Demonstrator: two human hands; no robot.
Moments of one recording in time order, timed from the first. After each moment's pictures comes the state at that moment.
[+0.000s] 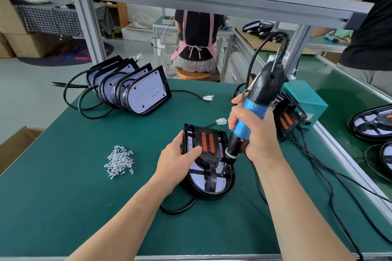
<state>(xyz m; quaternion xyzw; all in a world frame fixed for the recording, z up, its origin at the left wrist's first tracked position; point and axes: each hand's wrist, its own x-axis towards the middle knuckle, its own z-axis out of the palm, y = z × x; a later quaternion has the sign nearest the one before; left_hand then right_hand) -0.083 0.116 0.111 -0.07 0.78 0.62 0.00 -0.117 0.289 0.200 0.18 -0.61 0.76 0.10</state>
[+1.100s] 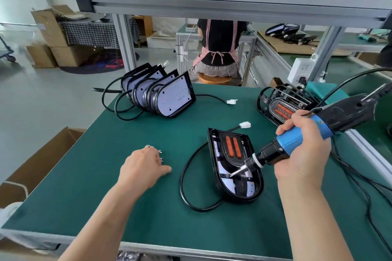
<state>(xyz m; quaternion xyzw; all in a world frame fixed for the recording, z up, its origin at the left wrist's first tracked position) -0.043 0.013 0.135 -0.20 0.96 0.21 0.01 -0.078 0.283 0.197 -0.02 -0.45 0.86 0.25</state>
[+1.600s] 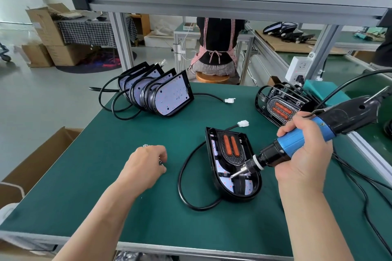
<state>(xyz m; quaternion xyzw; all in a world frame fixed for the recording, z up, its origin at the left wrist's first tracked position) -0.043 0.011 0.133 -0.12 0.97 0.22 0.01 -0.072 0.288 0.195 -0.04 -0.47 0.85 0.25</state>
